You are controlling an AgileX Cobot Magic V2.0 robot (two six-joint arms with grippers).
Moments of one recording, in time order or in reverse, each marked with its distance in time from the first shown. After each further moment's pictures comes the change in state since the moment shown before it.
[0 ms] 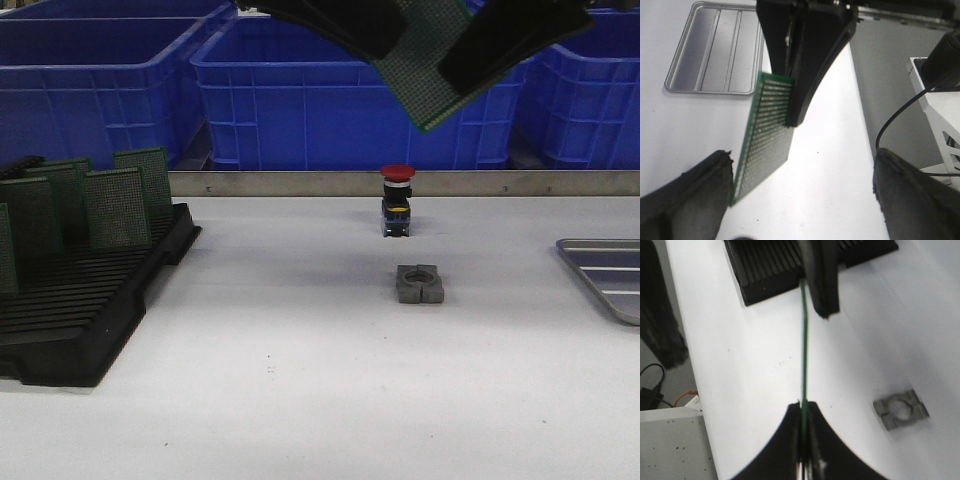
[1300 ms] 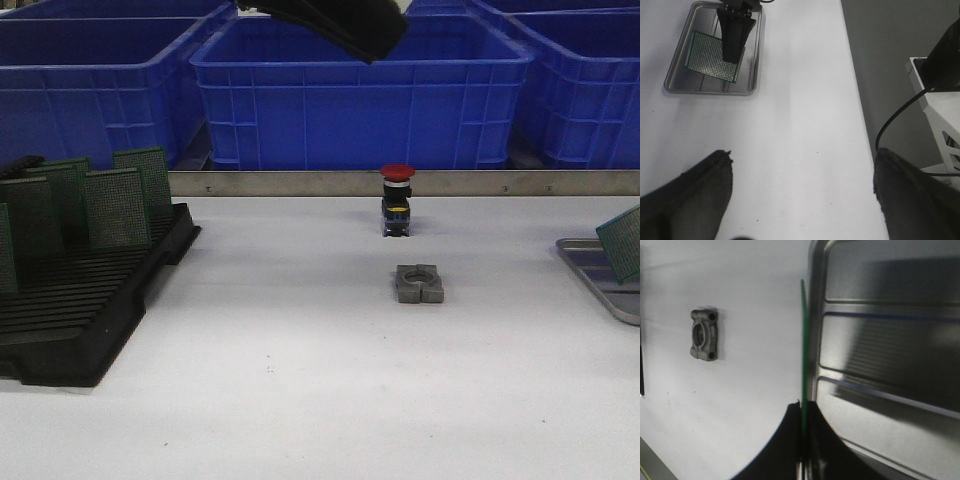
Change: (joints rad) left arm 0.000 0.000 0.000 0.000 0.000 0.000; right arm -0.569 0.550 -0.059 0.084 0.056 0.391
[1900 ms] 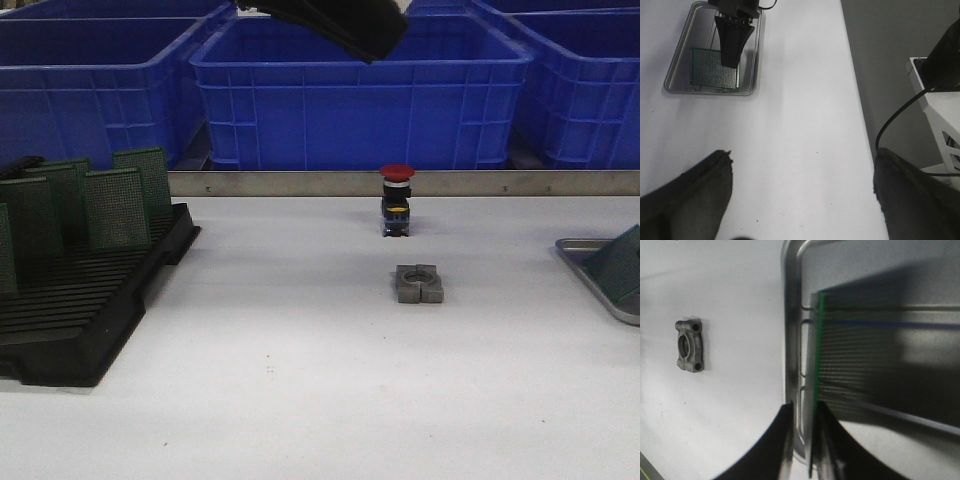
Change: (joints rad) left arm 0.000 0.000 0.000 0.000 0.000 0.000; right arm 0.000 0.026 -0.004 0.010 -0.027 0.010
